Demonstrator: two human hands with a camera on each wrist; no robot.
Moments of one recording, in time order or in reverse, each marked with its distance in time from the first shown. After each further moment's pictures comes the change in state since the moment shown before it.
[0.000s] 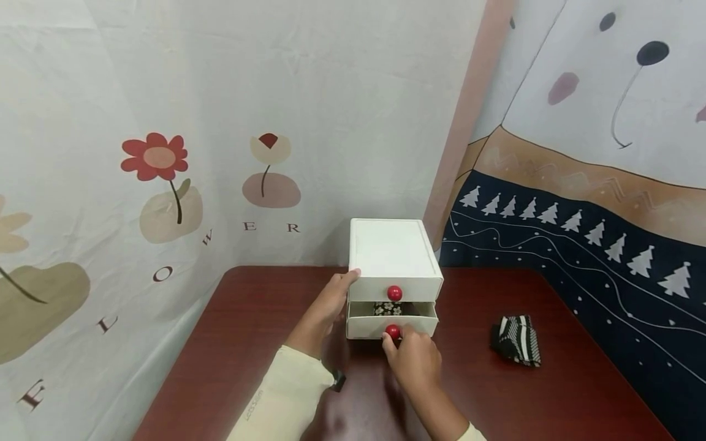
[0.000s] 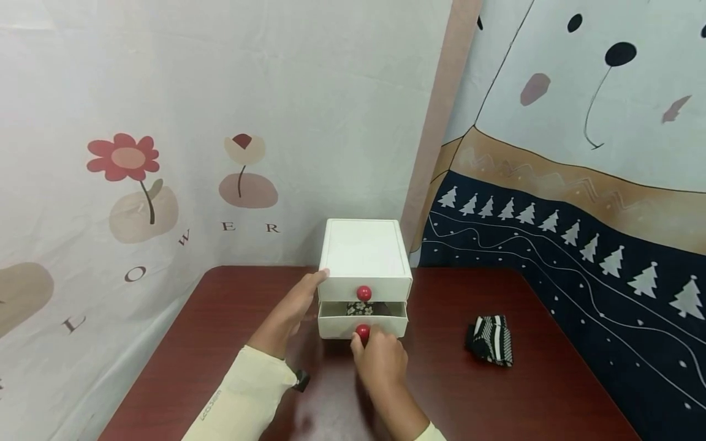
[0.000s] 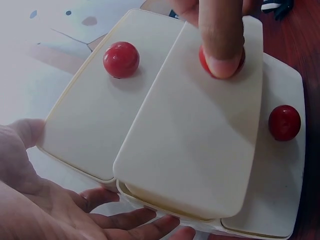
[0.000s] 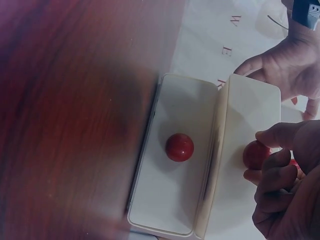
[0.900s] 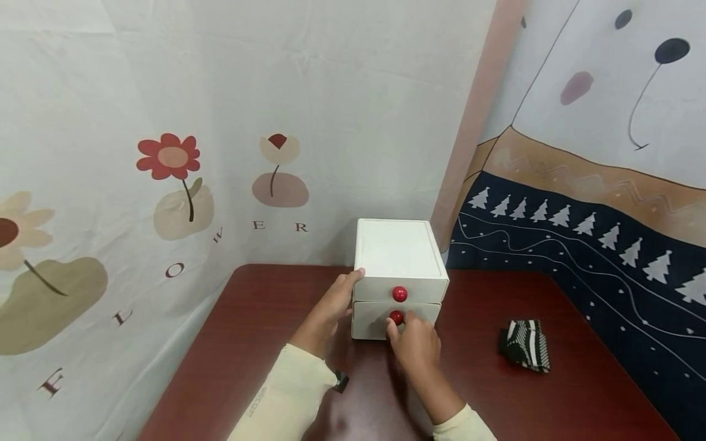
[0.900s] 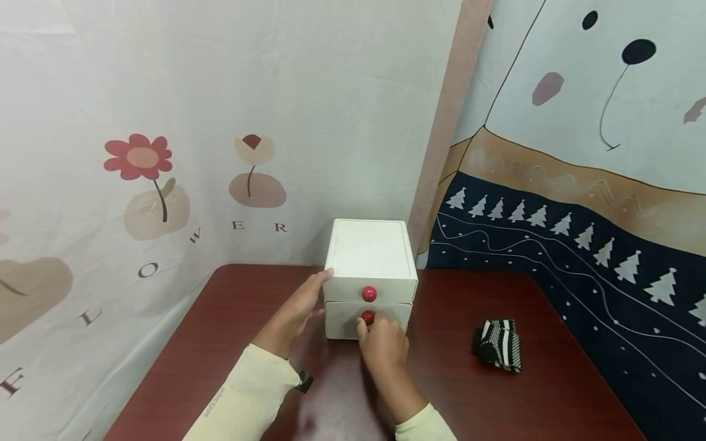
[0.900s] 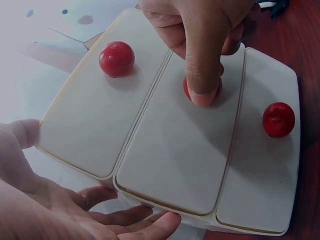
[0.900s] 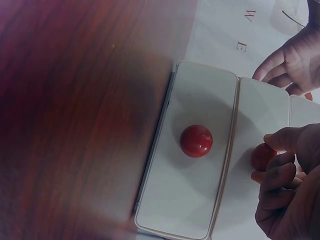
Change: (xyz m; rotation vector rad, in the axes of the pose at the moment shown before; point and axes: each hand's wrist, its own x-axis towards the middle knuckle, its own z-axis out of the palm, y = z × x) left_hand -0.003 -0.002 -0.002 -0.009 -0.013 0.010; right_hand 0.027 0.005 0.018 0.059 -0.016 0.013
